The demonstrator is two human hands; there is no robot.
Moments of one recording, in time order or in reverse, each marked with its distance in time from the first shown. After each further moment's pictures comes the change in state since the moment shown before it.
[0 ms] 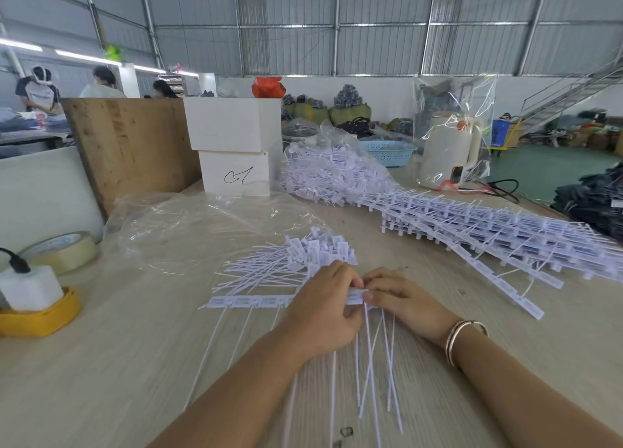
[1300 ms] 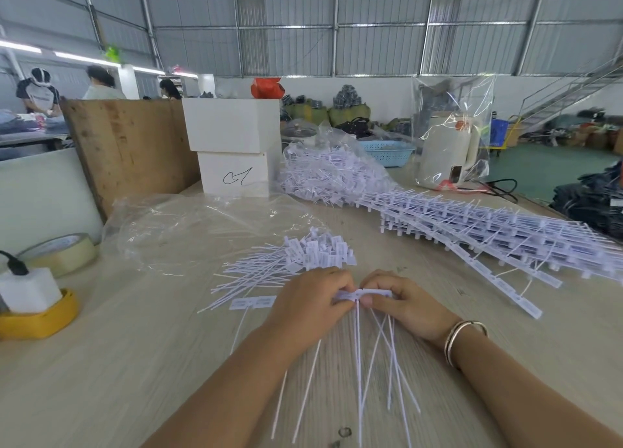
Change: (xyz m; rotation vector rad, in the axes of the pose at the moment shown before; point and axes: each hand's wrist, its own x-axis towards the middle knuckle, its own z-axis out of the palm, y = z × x) left_hand 0.001 -0.006 -0.014 0.060 0.008 -0.018; right_hand -0.005 -0.005 -0.001 0.071 0.005 -0.086
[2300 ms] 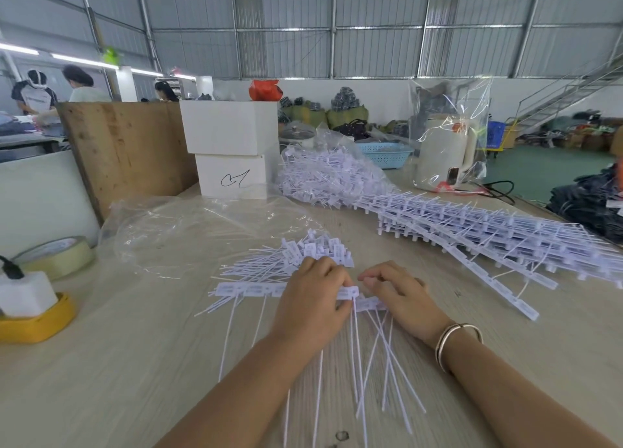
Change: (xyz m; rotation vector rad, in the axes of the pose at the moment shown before) left_hand 0.002 0.007 0.008 0.133 0.144 -0.012; right_hand 0.008 0.010 0.005 -0.269 0.264 0.118
